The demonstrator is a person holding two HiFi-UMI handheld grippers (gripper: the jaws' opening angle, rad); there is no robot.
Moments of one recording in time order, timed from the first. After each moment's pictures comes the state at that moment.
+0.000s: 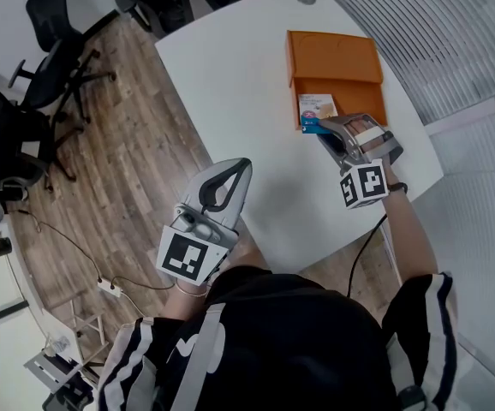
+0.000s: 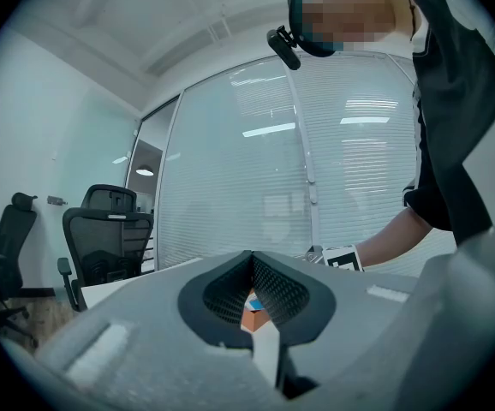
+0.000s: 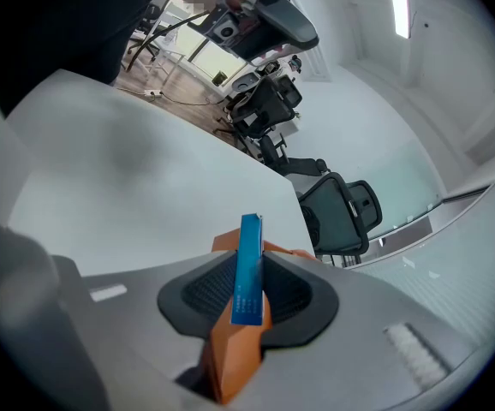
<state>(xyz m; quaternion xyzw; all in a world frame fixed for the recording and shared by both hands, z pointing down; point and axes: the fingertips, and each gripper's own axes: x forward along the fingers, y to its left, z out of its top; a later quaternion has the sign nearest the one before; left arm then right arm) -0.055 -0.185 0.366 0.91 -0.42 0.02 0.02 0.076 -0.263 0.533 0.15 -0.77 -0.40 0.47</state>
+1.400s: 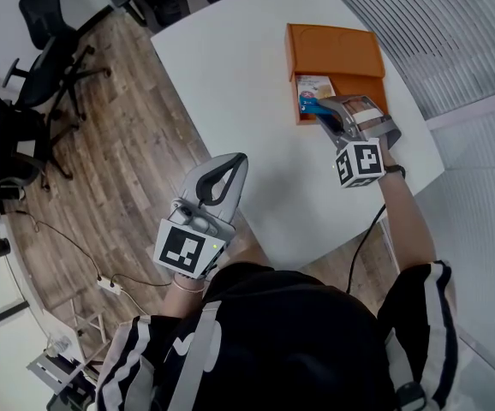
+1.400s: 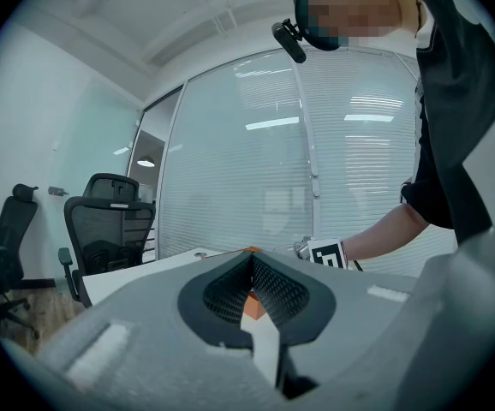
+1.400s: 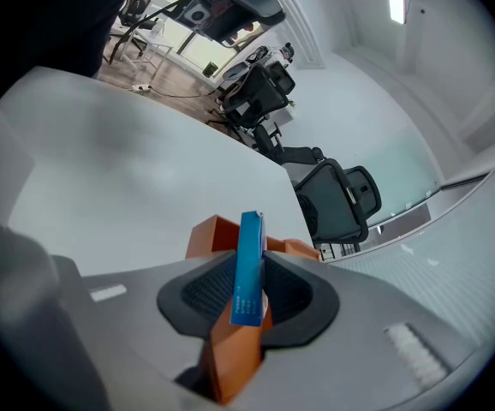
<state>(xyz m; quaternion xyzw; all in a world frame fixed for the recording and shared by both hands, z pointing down) -0.064 -0.192 0.385 0.91 -0.42 0.03 0.04 0.073 -0.303 0.544 0.17 -0.77 -0.39 0.48</state>
